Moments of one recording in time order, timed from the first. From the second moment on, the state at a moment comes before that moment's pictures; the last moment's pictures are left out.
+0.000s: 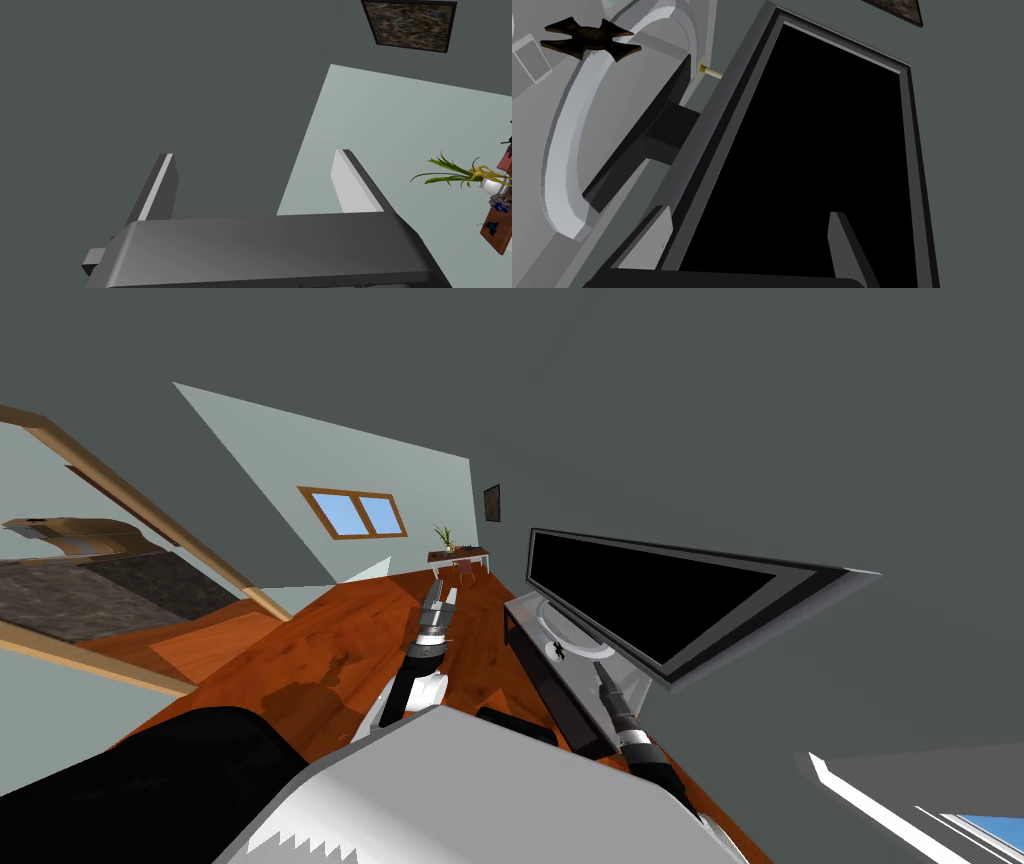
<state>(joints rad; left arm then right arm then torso) 0.53 0.01 0.01 -2.27 -0.02 -0.51 0.03 0.54 -0.46 0.19 -1.73 -0.09 -0.43 0.11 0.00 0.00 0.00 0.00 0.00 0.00</state>
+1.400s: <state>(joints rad) 0.53 0.01 0.01 -2.27 -0.02 -0.51 0.03 0.47 -0.63 0.38 -1.39 -0.08 -0.46 0.27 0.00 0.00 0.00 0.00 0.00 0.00</state>
